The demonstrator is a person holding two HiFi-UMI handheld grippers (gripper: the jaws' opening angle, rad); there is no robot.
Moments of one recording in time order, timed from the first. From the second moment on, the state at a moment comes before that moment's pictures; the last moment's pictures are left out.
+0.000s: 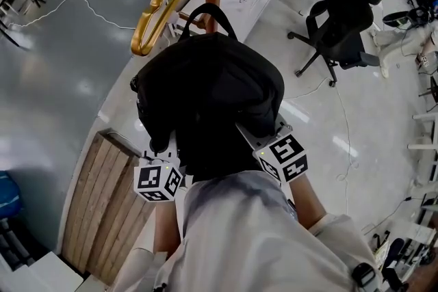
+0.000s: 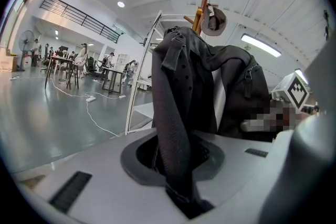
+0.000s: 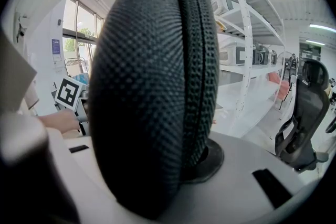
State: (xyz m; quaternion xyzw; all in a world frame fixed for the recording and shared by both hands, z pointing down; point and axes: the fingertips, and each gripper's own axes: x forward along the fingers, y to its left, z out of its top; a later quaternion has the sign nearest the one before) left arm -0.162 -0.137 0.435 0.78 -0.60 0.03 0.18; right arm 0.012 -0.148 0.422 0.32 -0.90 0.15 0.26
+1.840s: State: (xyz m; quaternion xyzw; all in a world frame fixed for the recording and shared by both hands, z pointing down) left arm -0.159 -0.174 0.500 0.76 -0.60 0.05 0.24; right arm 0.014 -0.181 0.479 0.33 -0.87 0.19 0.30
